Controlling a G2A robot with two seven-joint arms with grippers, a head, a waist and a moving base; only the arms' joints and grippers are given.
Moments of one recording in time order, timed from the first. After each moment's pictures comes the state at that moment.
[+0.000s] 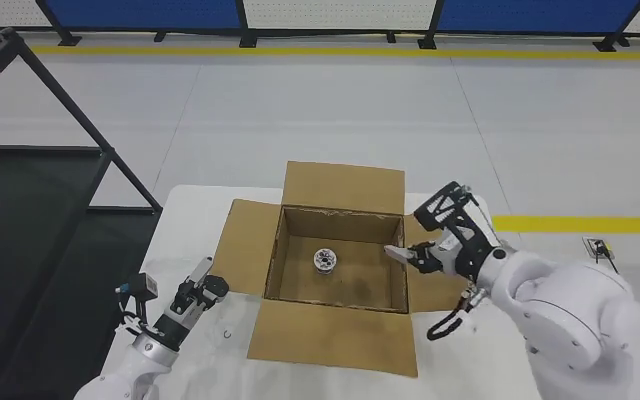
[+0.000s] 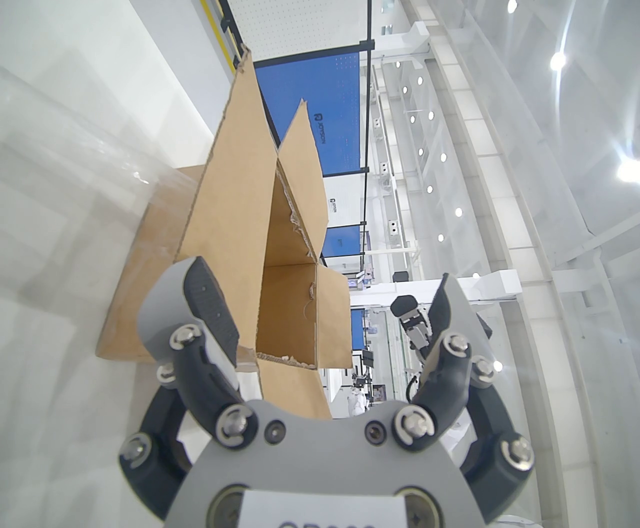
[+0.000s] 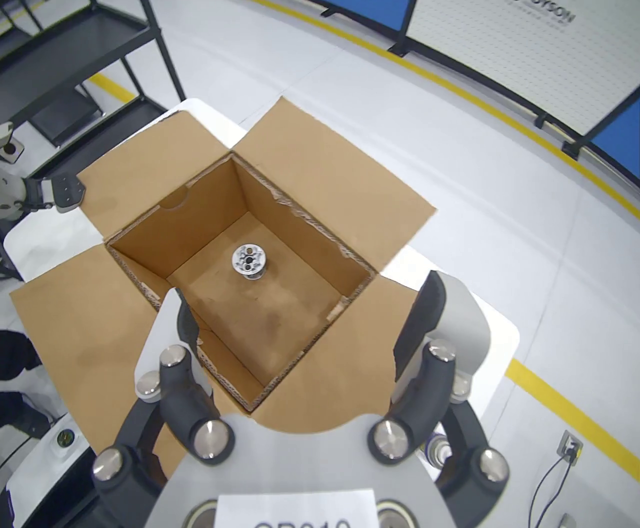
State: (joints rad) left arm 1.47 -1.22 -1.67 -1.86 -0.23 -0.08 -0.45; right arm -0.84 -1.17 1.33 -2.04 -0.93 -0.22 1.14
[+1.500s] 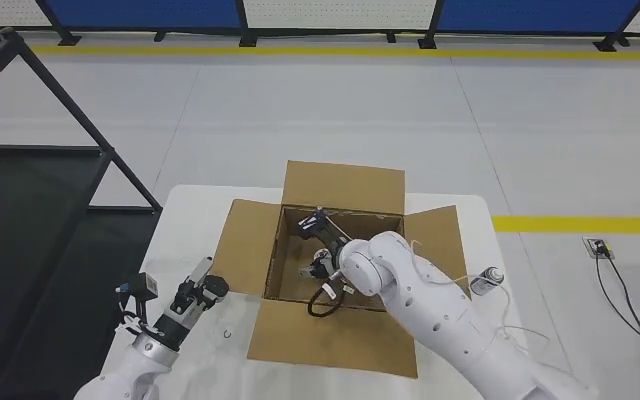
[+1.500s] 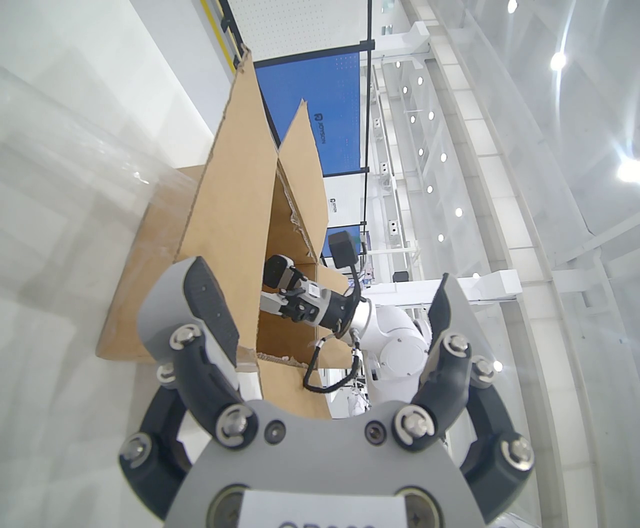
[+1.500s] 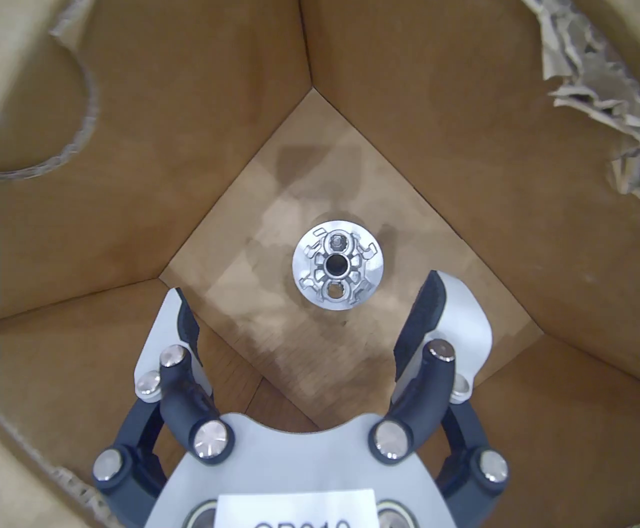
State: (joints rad) left arm 1.47 -1.22 -1.67 -1.86 -0.23 -0.08 -0.45; right arm -0.35 -1.44 0.60 -1.06 -0.77 0.06 0.94
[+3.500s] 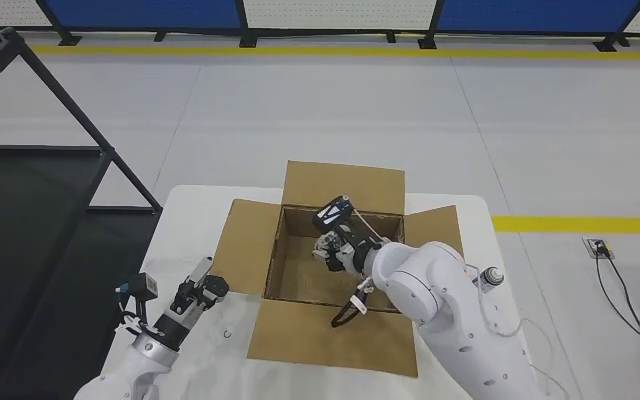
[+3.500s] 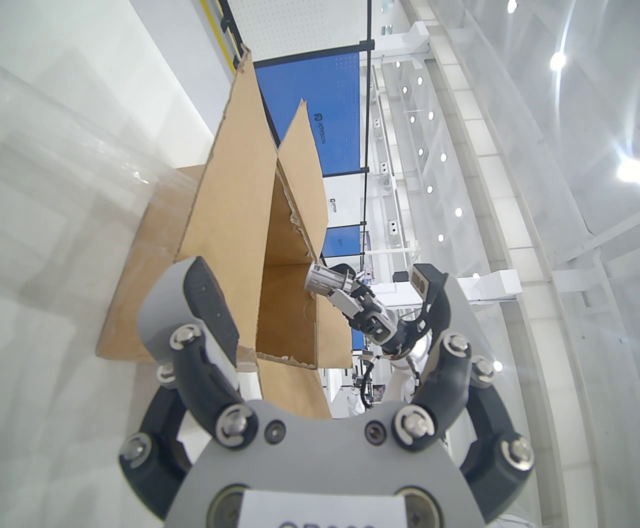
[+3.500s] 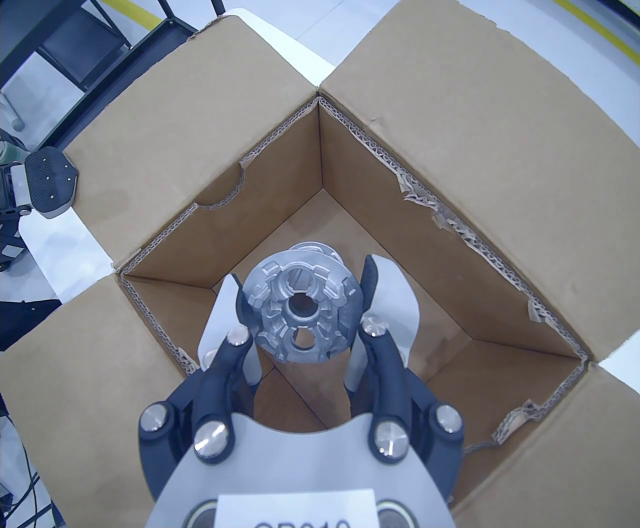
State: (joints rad) left arm 1.47 -1.22 -1.67 -1.86 -0.23 -0.08 -0.45; right arm -0.67 -1.36 0.99 -1.64 -1.02 -0.07 1.03
